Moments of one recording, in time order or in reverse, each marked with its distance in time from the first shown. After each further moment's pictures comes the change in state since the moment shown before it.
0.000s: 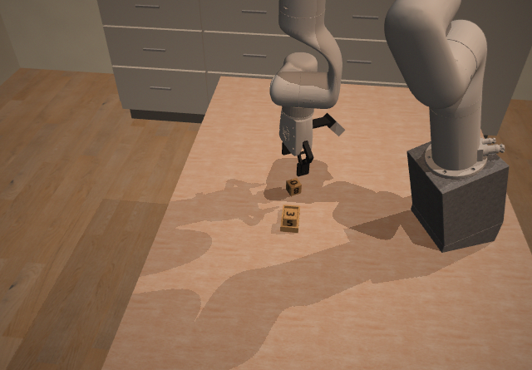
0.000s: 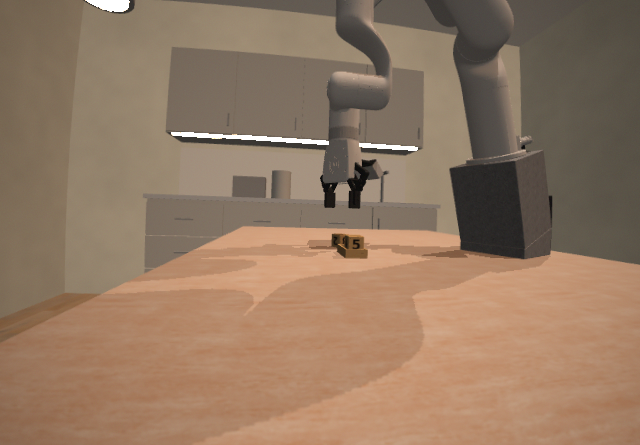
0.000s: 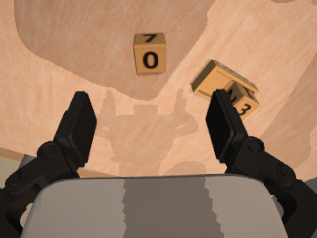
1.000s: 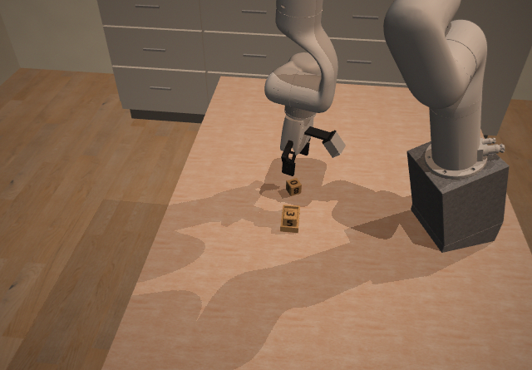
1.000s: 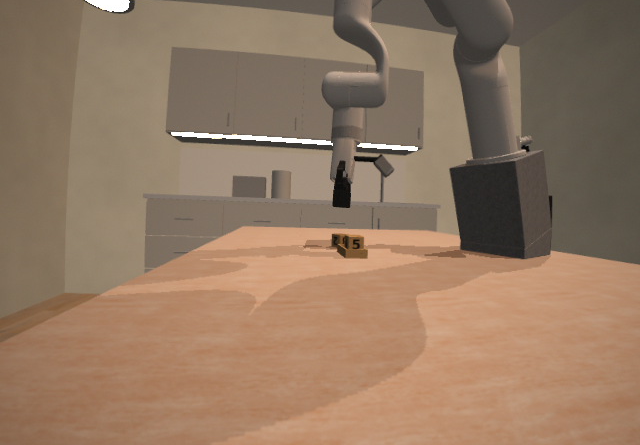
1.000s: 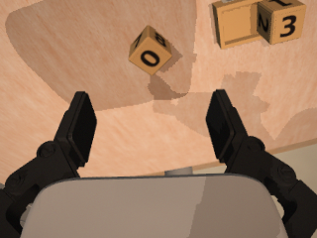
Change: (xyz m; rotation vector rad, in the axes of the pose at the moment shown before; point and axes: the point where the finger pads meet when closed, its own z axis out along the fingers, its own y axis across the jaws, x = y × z) arm 0.001 0.001 -0.001 0.015 -0.033 0.830
